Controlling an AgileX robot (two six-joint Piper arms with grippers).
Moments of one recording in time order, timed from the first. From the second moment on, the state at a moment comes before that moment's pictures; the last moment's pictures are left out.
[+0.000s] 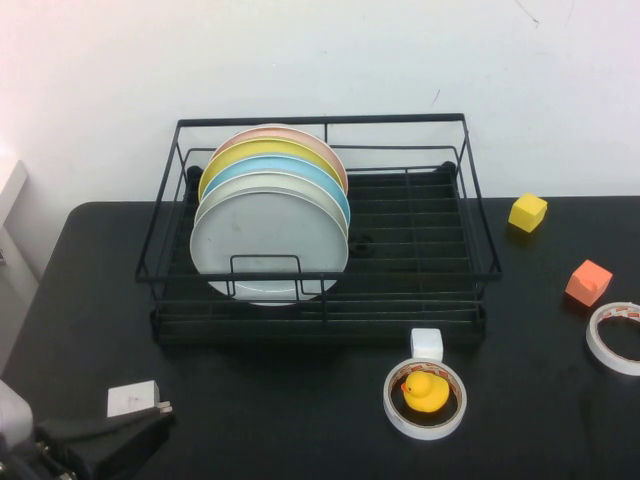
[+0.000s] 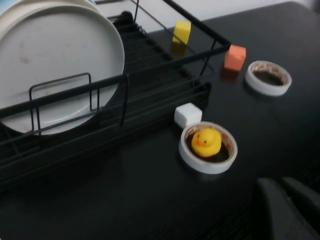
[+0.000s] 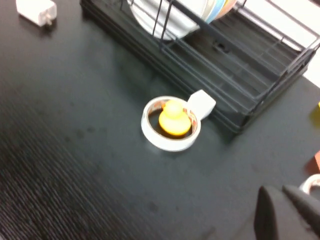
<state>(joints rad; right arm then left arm) 0.44 0.24 -0.37 0.18 0.74 -0.49 -0.08 0.59 -0.33 -1.22 0.62 1.19</state>
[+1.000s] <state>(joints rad) 0.44 0.24 -0.37 0.26 0.74 -0.49 -0.08 0.58 -0.26 -1.44 0.49 1.21</state>
